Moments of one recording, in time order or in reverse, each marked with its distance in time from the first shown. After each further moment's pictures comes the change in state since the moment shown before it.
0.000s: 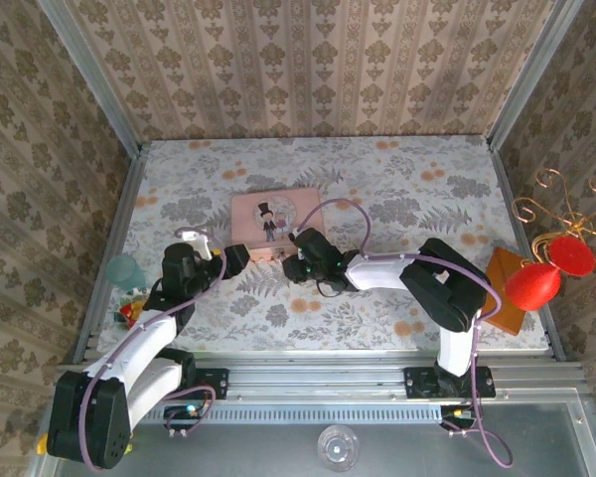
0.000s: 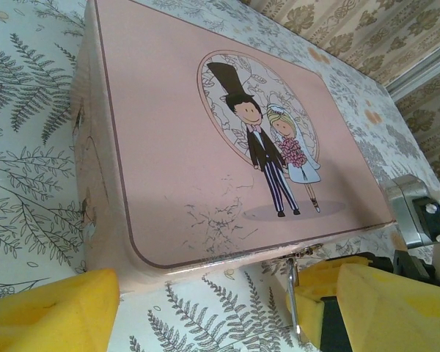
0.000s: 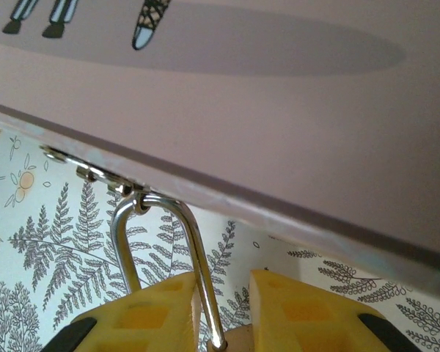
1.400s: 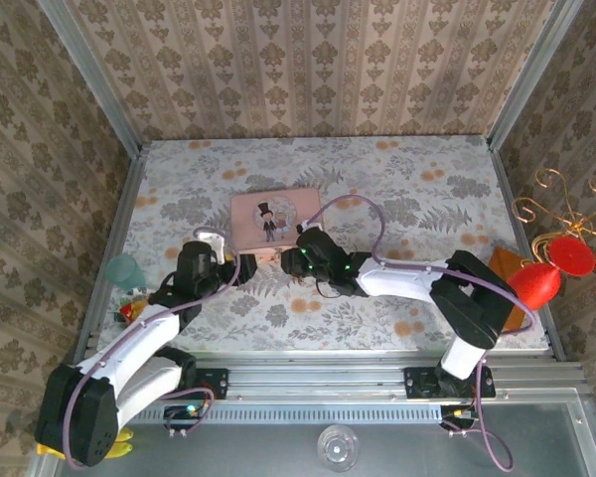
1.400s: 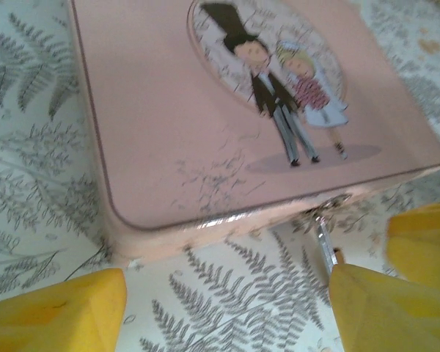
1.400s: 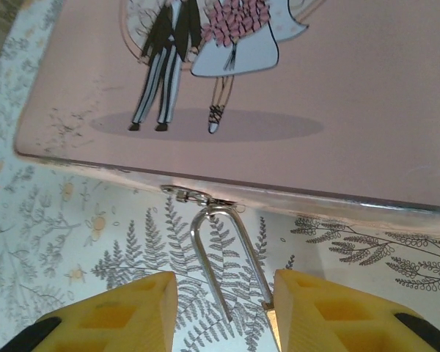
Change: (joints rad) left arm -0.137 0.006 0.073 -0.178 -0.163 0.124; right arm 0.047 -0.139 -0.016 -0.057 0.114 0.184
